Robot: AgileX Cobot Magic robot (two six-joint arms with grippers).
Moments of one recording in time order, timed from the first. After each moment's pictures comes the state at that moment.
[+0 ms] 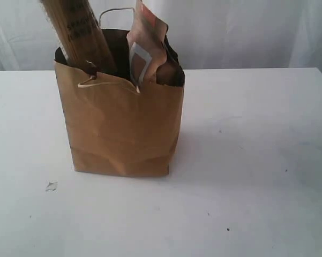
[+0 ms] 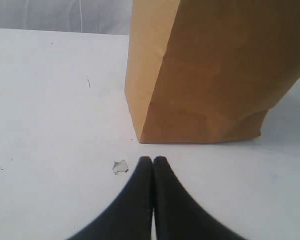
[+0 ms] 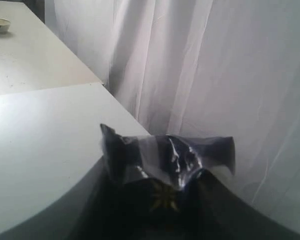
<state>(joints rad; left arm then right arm) -0.38 0.05 0.02 -0.16 0.22 -0.05 0.77 1.83 -1.99 0.36 0.44 -0.52</state>
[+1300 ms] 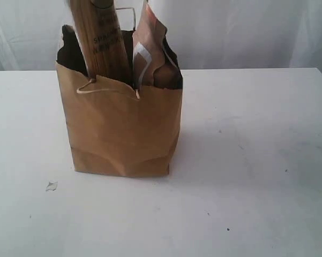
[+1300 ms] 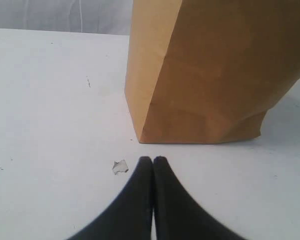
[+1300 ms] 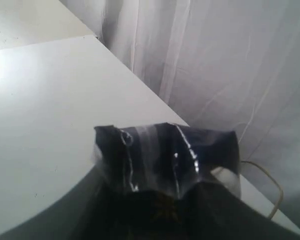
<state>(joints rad) -0.38 0.05 0.02 -0.16 0.22 -0.05 0.74 1.69 -1.88 0.20 0.66 -0.36</state>
